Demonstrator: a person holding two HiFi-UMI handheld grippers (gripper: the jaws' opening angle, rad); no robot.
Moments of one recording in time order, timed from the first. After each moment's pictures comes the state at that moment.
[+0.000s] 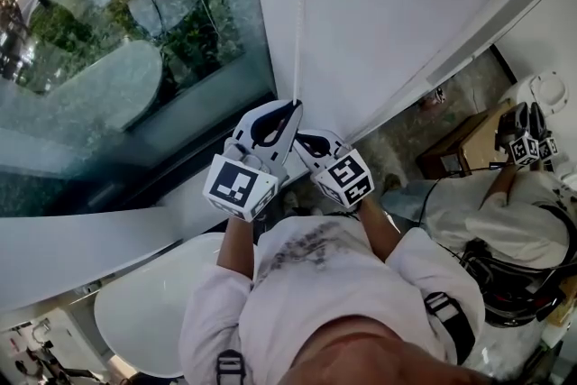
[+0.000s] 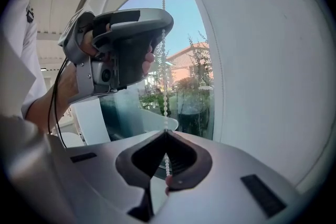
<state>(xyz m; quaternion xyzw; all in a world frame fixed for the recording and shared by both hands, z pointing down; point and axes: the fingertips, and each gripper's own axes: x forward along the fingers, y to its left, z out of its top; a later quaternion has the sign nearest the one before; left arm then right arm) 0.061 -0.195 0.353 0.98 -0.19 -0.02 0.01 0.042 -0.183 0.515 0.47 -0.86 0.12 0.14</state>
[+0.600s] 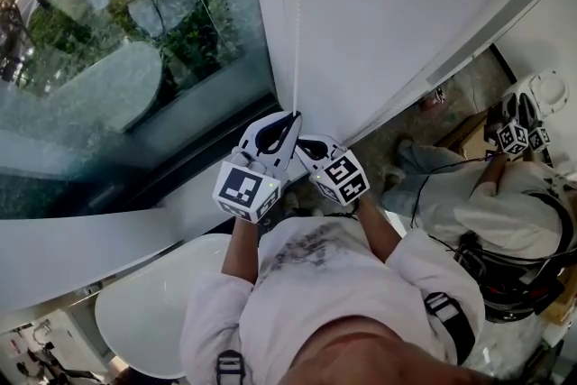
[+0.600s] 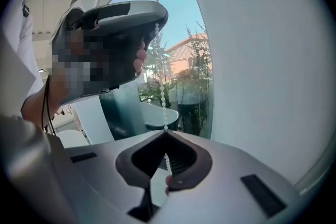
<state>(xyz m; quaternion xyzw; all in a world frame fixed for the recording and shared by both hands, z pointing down) 0.061 -0.196 0.398 0.98 -0.20 -0.01 0.04 0.044 -0.183 0.561 0.46 -0.86 0.15 0.17</state>
